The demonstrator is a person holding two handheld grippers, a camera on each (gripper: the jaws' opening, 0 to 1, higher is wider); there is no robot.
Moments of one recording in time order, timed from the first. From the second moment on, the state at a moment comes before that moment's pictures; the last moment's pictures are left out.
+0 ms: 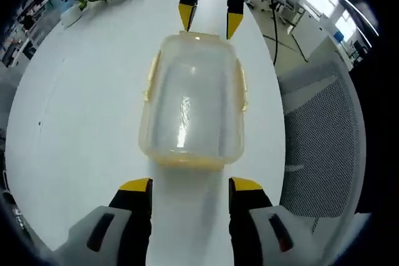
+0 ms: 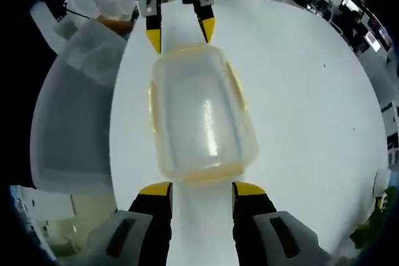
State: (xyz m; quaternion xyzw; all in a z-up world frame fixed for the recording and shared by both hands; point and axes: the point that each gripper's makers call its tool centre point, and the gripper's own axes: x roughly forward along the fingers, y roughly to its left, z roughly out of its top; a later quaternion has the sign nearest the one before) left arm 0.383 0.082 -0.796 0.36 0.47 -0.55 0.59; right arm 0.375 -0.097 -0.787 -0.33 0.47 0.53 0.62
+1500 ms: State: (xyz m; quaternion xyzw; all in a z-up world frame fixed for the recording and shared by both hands) left arm 0.385 0.082 -0.797 -0.05 0.63 -0.31 0.71; right arm 0.388 -0.095 -0.791 -0.04 0.56 0.37 0.74
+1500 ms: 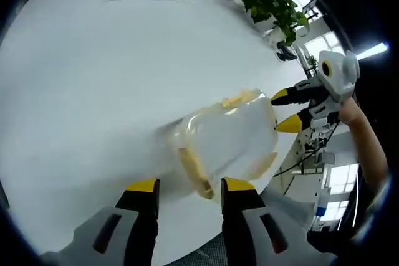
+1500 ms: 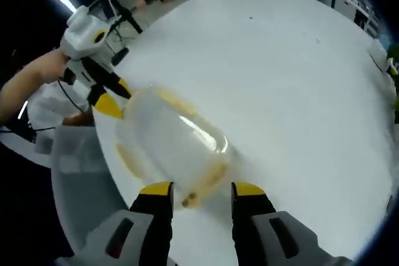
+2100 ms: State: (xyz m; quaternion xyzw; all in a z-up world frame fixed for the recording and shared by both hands) left arm 0.386 0.069 -0.799 -0.09 0.62 -0.31 0.71; right arm 0.391 -0.089 -0.793 0.02 0.56 0.36 0.75
